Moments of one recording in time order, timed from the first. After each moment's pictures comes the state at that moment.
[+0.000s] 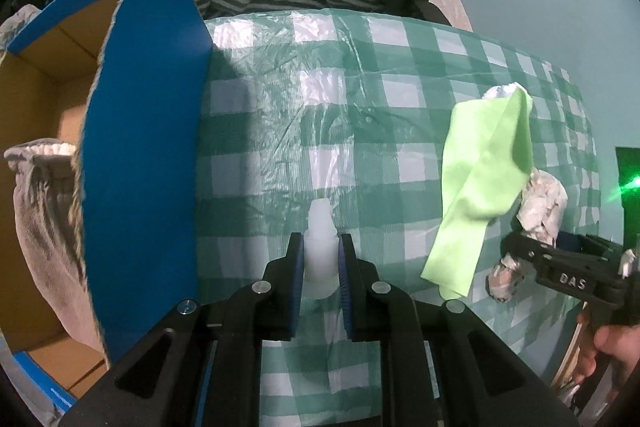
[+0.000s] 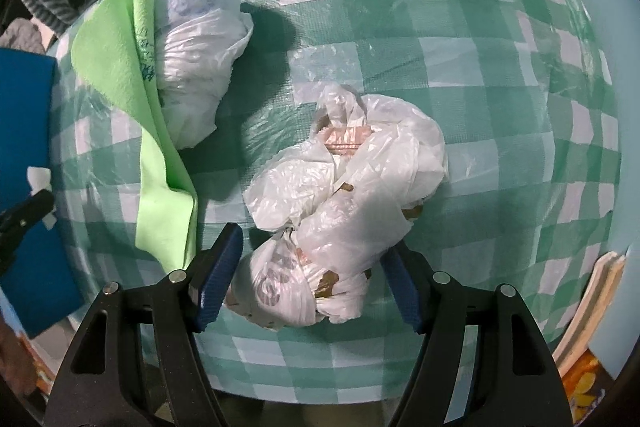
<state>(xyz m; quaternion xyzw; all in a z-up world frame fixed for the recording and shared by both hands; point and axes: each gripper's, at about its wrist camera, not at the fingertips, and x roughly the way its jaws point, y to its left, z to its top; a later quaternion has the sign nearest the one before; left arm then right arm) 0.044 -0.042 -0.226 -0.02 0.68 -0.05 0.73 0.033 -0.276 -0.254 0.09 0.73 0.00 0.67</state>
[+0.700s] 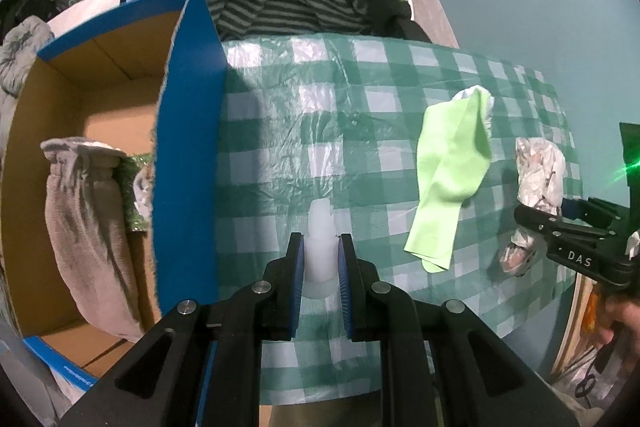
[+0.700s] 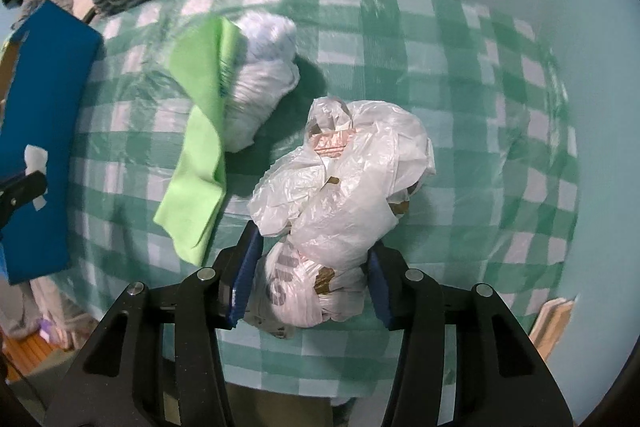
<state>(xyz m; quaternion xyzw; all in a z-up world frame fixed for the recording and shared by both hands) 0.023 -0.038 -0.182 -0.01 0.65 -0.06 0.75 0.022 -0.234 -0.192 0.01 0.69 0.05 0.73</state>
